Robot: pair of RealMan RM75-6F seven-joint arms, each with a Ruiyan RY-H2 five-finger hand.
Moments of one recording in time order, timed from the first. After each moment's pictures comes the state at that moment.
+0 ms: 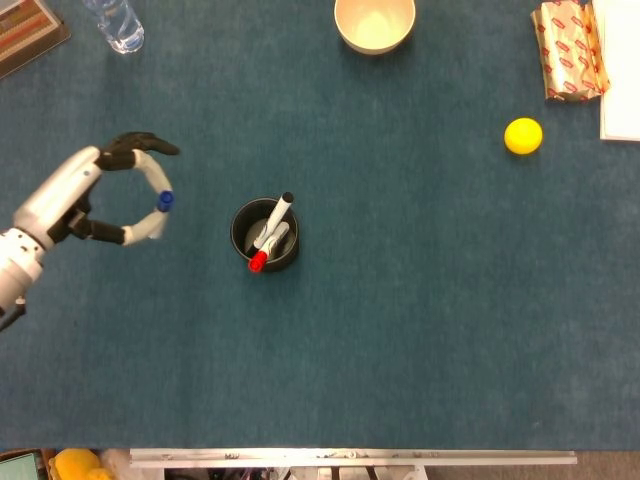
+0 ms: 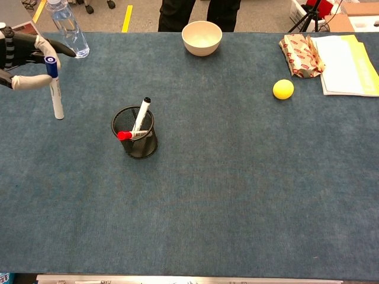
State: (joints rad) left arm -0.59 -0.90 -0.02 -1.78 1.58 0.95 -1.00; right arm 0.08 -1.03 0.13 -1.60 -1.38 1.42 0.14
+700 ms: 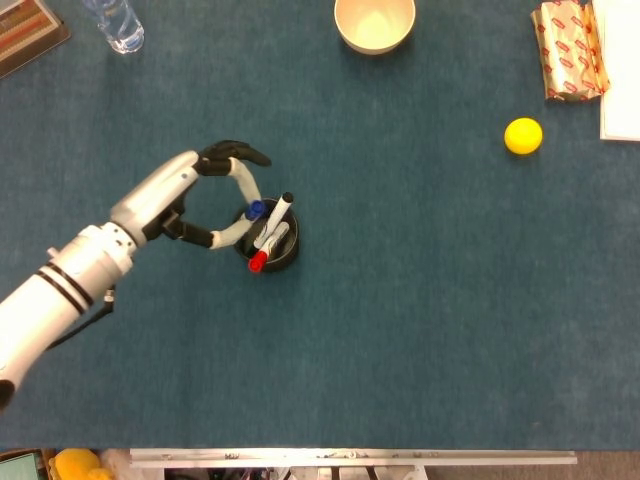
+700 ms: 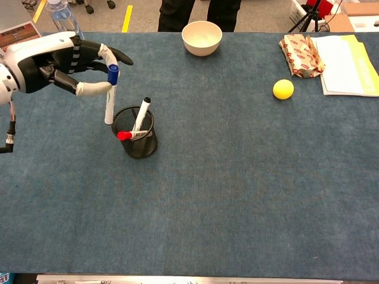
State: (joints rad) left arm -0.70 -1.07 -0.10 -1.85 1.43 0.84 -0.82; right arm 0.07 -1.03 0.12 -1.57 -1.36 1.42 0.16
